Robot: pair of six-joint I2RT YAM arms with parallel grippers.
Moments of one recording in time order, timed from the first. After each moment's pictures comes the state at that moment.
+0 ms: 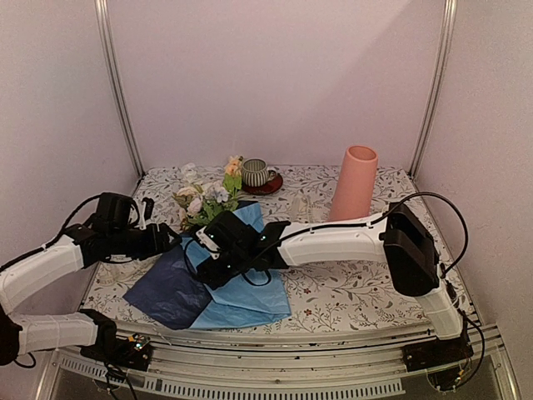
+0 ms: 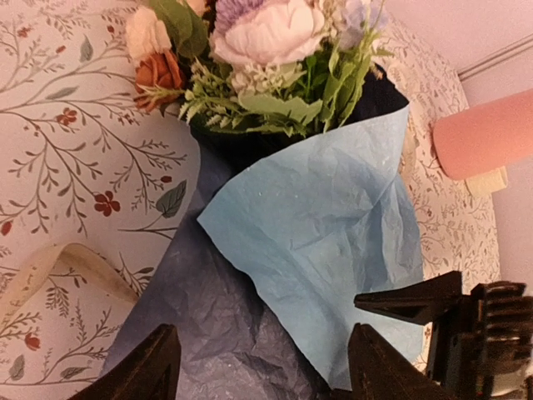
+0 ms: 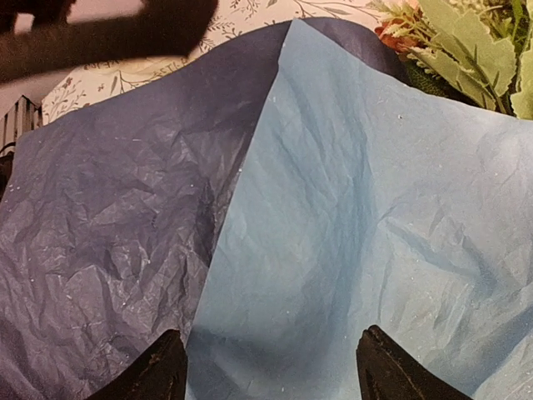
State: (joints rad) left arm -0.34 1.01 0.59 -0.36 0.23 -0.53; right arm 1.20 2.28 1.83 -0.32 0.02 0.26
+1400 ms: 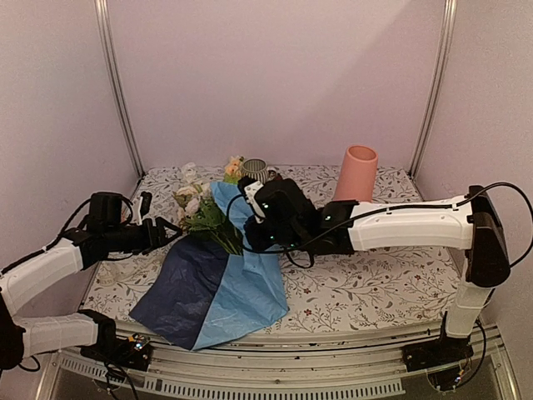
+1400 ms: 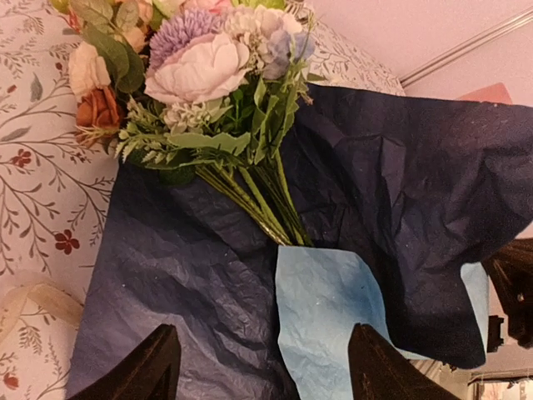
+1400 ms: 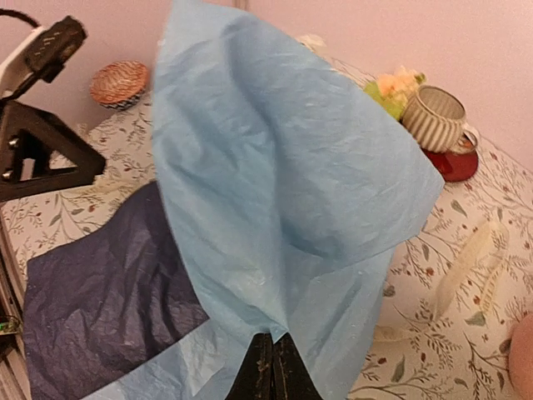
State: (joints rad) left arm -0.22 0.96 0.55 -0.22 0.44 -0.50; right arm 1.17 1.86 1.48 -0.18 0.39 0.24
